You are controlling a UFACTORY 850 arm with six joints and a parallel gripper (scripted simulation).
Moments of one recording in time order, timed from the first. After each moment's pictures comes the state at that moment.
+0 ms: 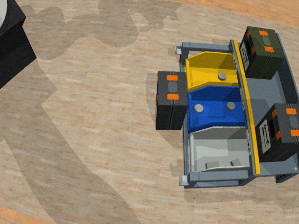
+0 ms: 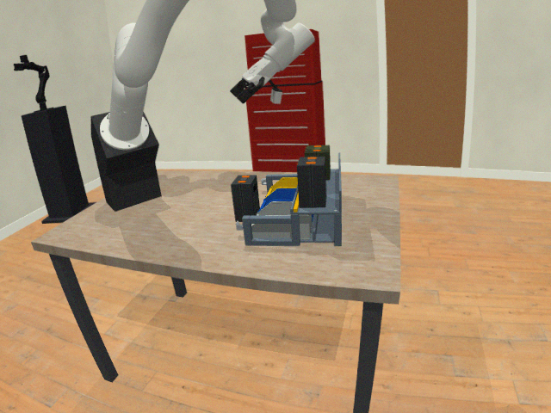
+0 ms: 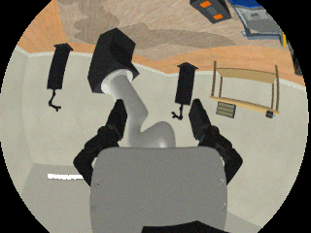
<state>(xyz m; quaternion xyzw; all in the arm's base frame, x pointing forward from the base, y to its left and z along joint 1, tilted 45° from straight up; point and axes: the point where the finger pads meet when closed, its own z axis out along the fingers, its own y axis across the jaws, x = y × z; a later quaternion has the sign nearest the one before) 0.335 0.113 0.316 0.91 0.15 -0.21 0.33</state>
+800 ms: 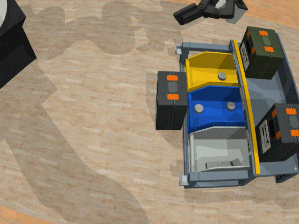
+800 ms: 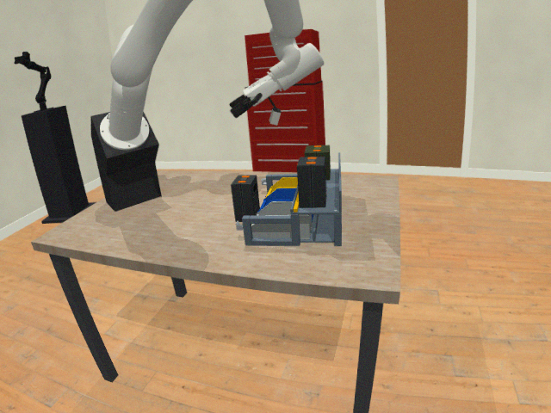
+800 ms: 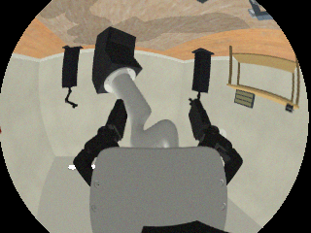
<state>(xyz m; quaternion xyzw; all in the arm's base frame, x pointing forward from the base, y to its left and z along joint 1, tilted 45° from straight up) 0.351 0.046 0.316 0.92 0.03 -0.24 0.30</state>
